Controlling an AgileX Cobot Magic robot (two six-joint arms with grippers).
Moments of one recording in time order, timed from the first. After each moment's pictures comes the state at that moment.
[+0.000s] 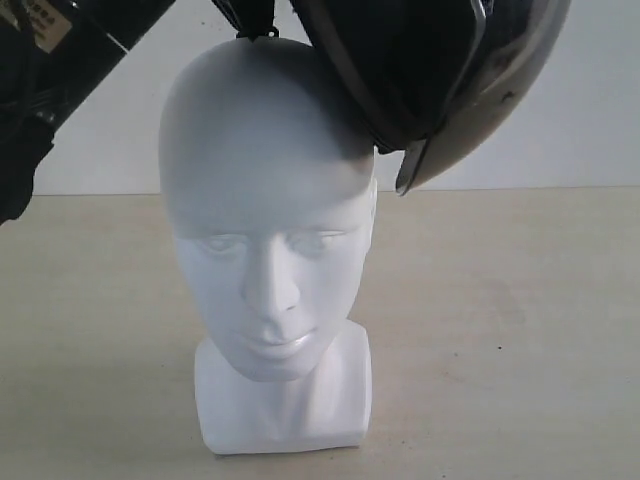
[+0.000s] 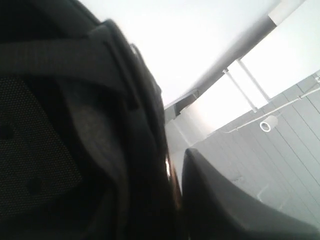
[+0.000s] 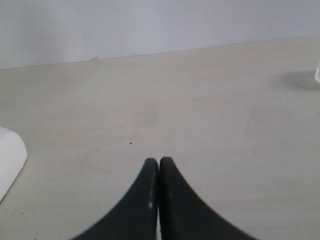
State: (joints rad) left arm -0.62 1.46 -0.96 0.35 -1.13 -1.63; right arm 0.09 0.01 0.00 0.01 0.33 0.11
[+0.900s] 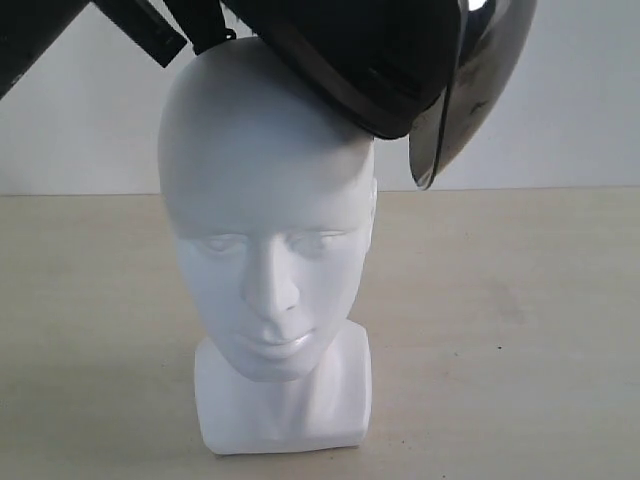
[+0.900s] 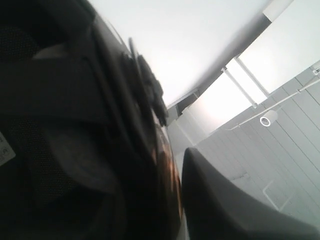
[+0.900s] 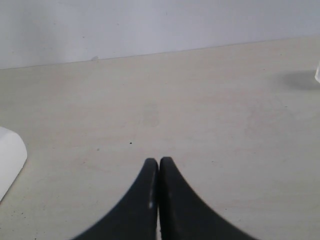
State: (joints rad) left arm -0.55 1.29 -0.77 0.39 -1.17 -1.62; right arm 0.09 0.01 0.00 0.01 0.33 0.11
